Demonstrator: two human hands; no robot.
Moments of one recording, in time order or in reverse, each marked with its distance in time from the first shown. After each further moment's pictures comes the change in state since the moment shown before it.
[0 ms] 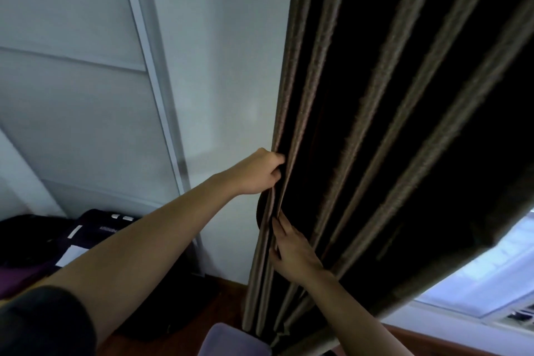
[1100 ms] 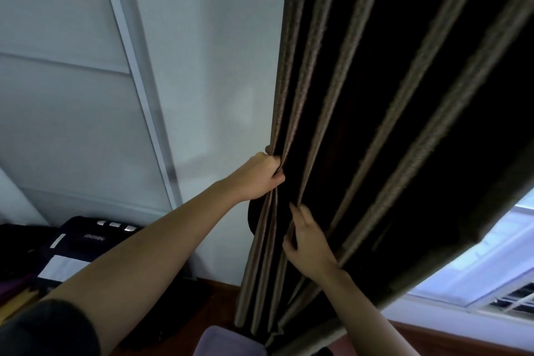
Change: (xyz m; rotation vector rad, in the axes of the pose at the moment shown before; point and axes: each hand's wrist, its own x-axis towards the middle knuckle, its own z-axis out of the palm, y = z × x) left_hand 0.013 0.005 0.015 -0.056 0.093 0.074; right_hand -0.012 0.023 -0.024 0.119 0.203 0.150
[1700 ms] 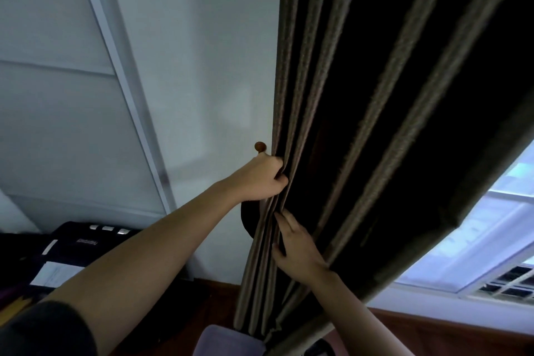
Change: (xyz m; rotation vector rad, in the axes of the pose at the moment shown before) left_hand 0.002 0.026 0.008 -0.057 -0.098 -0.041; right_hand -0.016 0.000 0.006 0.016 -0.062 -0.056
